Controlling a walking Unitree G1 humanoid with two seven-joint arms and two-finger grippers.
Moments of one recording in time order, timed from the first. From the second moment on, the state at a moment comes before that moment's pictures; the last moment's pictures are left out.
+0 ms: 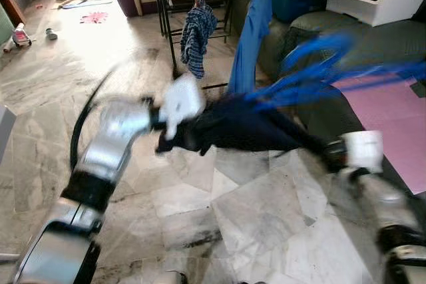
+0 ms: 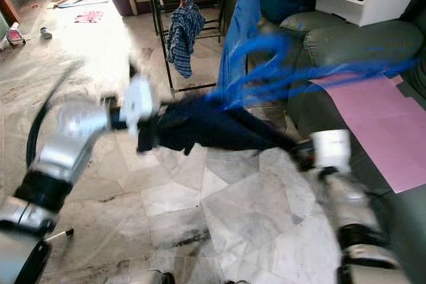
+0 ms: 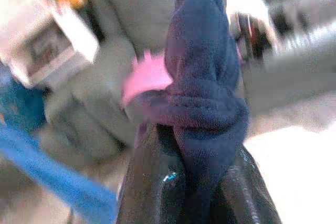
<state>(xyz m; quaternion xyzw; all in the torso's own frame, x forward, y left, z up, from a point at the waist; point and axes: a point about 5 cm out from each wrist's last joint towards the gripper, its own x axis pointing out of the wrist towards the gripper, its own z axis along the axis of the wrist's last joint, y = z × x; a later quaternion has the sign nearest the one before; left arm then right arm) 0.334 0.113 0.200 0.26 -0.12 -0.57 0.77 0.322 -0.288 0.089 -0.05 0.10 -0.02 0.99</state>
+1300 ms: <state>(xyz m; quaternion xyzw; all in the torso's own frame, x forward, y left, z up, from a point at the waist) 0.350 0.119 0.113 0.30 0.07 -0.43 0.85 0.359 -0.296 0.194 -0.11 -0.06 -0.06 0.99</state>
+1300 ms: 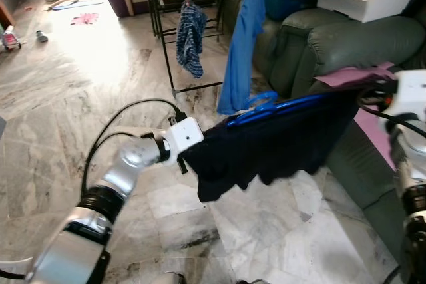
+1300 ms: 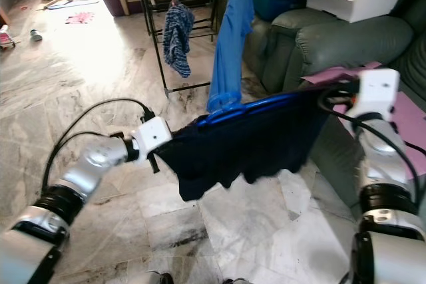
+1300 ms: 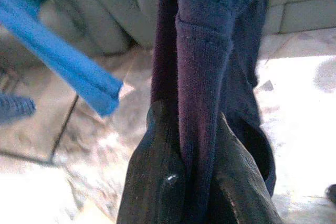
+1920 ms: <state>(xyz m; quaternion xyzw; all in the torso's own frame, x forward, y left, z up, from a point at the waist) 0.343 0.078 0.080 0.10 0.14 -0.30 0.94 0.375 -0.201 0.183 -0.12 -0.08 0.06 0.99</state>
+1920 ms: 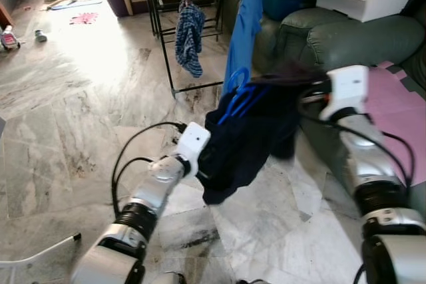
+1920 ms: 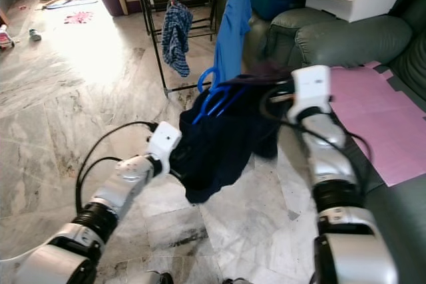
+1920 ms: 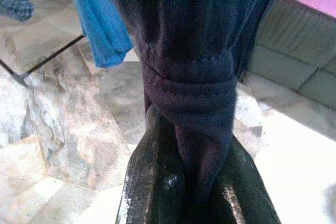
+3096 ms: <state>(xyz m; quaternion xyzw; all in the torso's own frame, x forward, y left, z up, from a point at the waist) 0.363 0.102 0.111 0.09 0.09 -0.25 0.96 0.306 -0.138 0.097 -0.17 0.10 0.29 0.94</state>
